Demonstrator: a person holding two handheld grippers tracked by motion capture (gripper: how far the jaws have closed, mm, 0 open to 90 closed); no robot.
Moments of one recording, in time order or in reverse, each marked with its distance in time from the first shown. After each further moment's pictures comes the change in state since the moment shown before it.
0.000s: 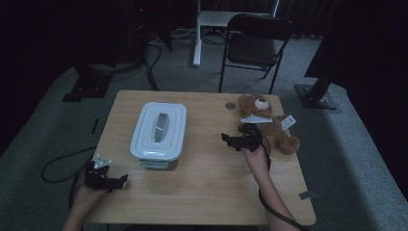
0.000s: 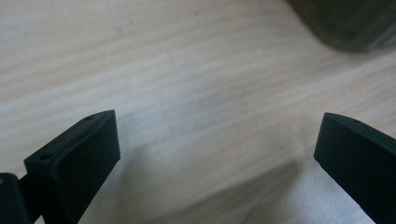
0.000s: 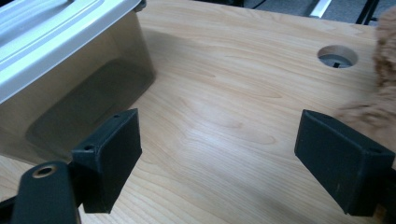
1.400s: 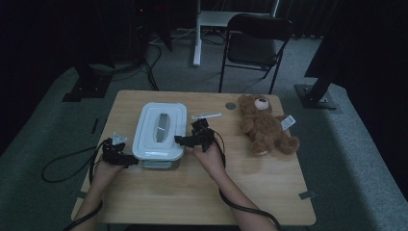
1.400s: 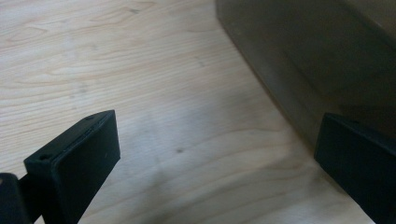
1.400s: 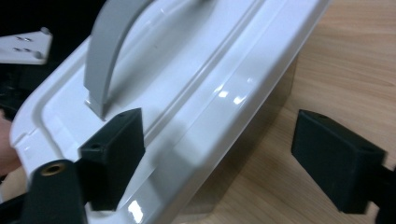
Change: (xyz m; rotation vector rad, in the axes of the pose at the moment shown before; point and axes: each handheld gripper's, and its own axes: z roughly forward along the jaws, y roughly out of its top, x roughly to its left) left arm -0.015 0.068 0.043 -0.069 -0.005 0.051; right arm 0.114 0.035 0.076 0.130 0.196 0.087
